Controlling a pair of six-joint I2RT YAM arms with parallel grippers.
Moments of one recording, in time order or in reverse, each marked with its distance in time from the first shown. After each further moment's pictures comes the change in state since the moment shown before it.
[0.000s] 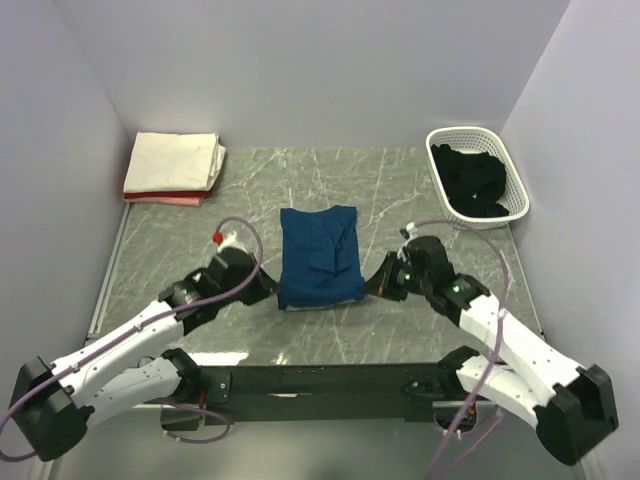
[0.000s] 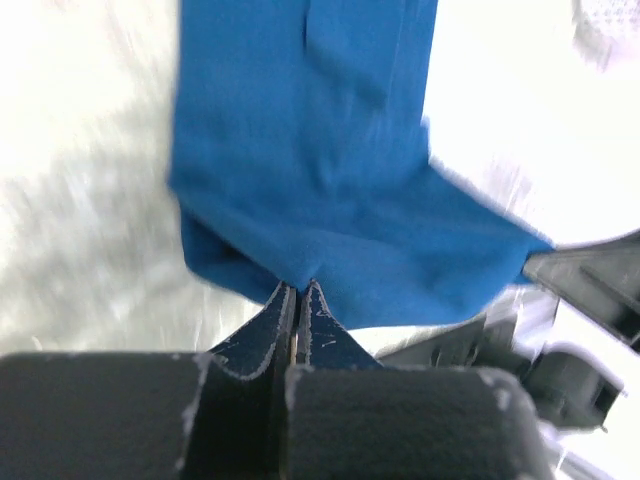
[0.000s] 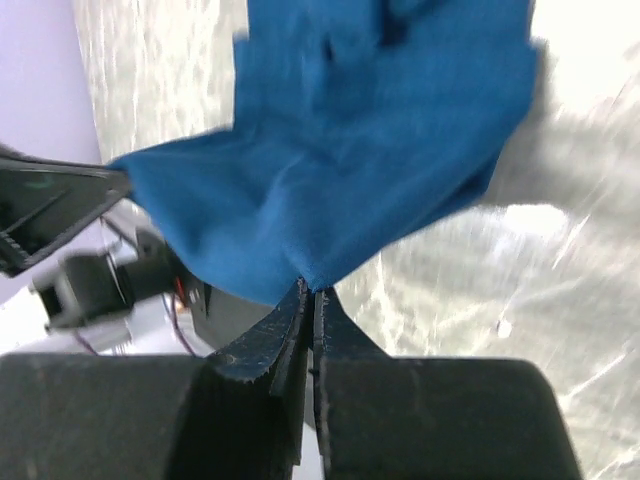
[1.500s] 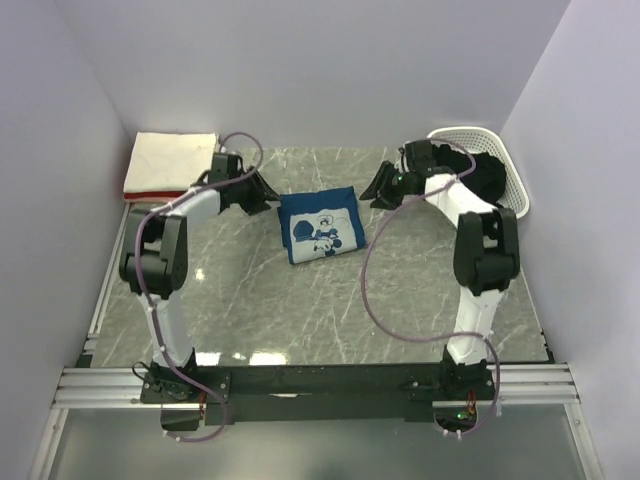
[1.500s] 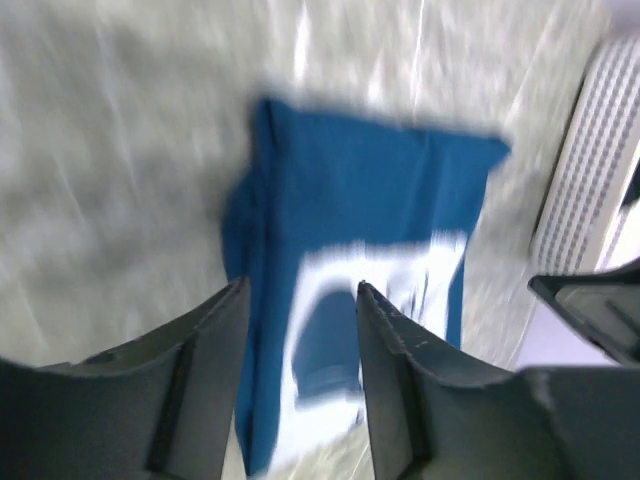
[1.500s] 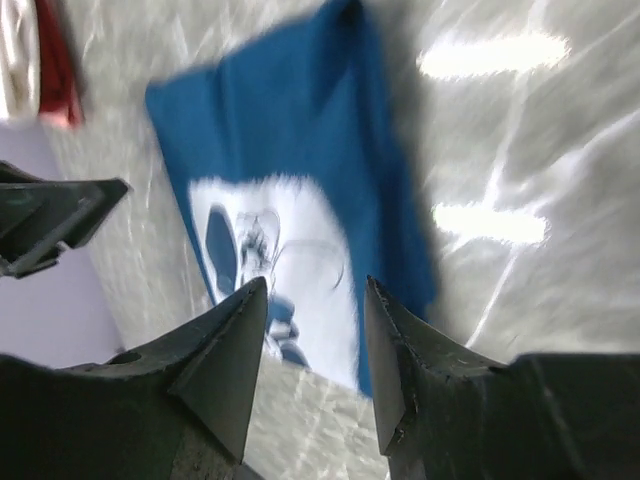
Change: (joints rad) left arm 0.595 1.118 0.828 0.218 0.440 0.273; right arm -0.389 1.144 0.995 -0.039 -0.174 -0.223
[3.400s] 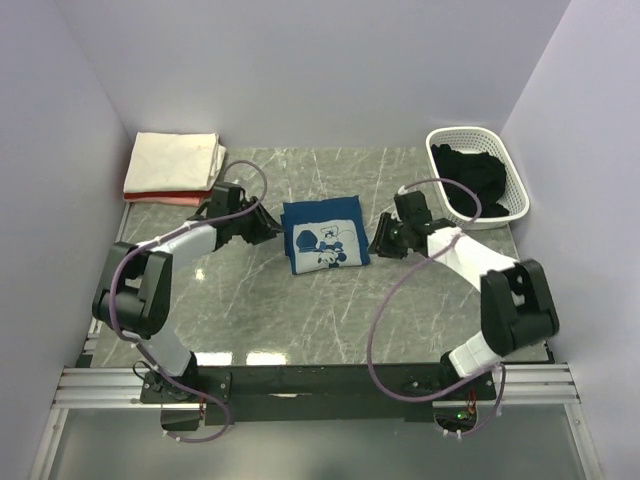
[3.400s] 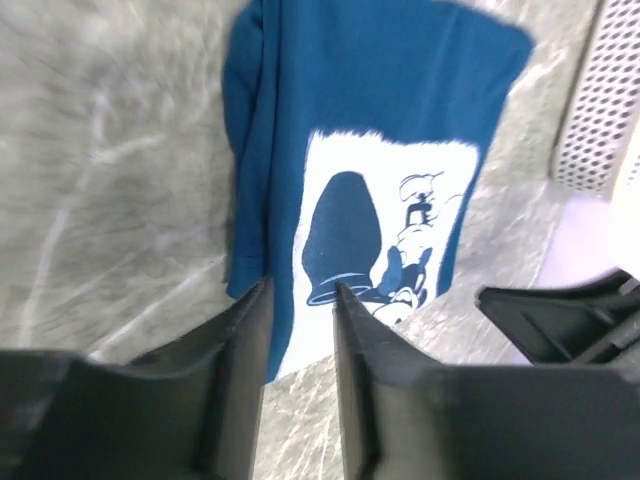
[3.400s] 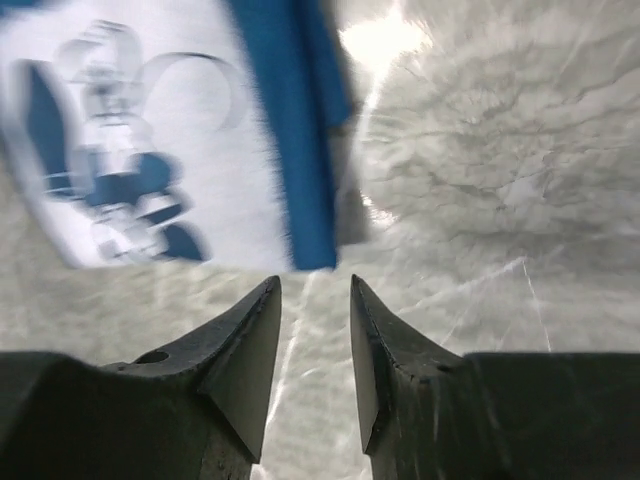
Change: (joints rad) left arm -0.116 -0.325 -0.446 0.124 -0.029 -0.050; right arm 0.170 -0.451 -0.632 0.093 0.310 -0.066
